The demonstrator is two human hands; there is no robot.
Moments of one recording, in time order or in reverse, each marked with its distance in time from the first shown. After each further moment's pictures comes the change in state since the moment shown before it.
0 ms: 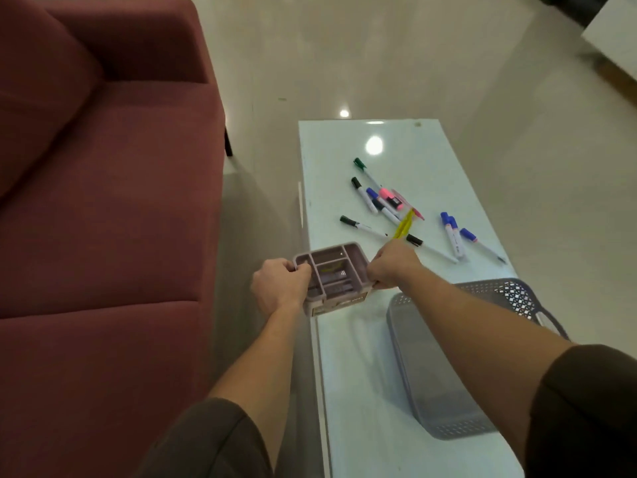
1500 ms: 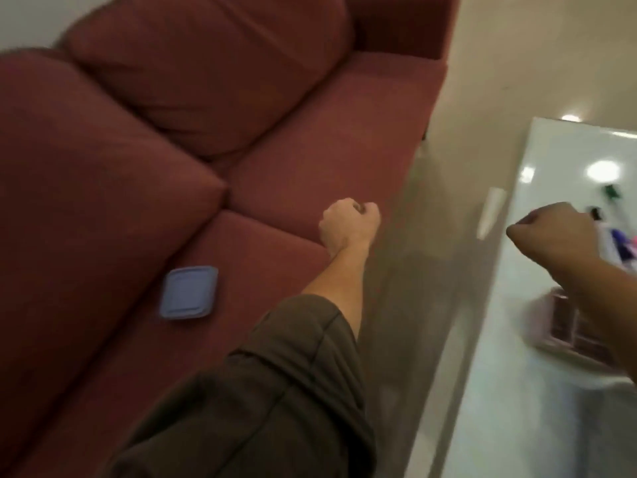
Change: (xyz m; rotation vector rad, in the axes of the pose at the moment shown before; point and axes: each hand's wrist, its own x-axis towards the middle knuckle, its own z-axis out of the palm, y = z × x) left_hand 0.079 -0.085 -0.152 0.016 0.397 -0.223; right_hand -0.003 -0.138 0.038 -0.189 0.178 -0.412
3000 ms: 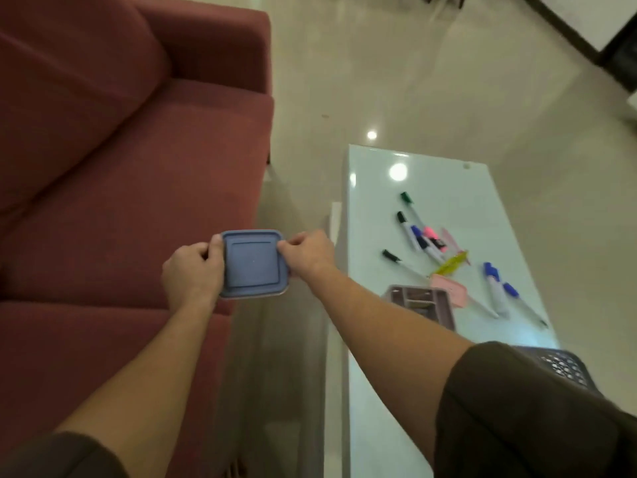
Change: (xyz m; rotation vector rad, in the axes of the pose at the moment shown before) left_hand 0.036 -0.002 0.024 -0.047 -0.095 0.297; right_hand 0.010 -0.077 0.074 0.463 -0.094 0.103
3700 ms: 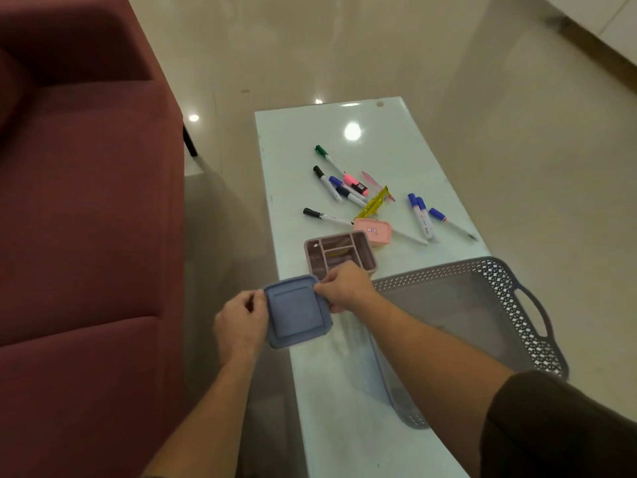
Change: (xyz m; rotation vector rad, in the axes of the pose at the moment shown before) left_hand -0.189 0.060 0.131 -0.023 -0.325 0.065; right_hand -0.057 0.213 -0.132 -0.088 -0.064 0.317
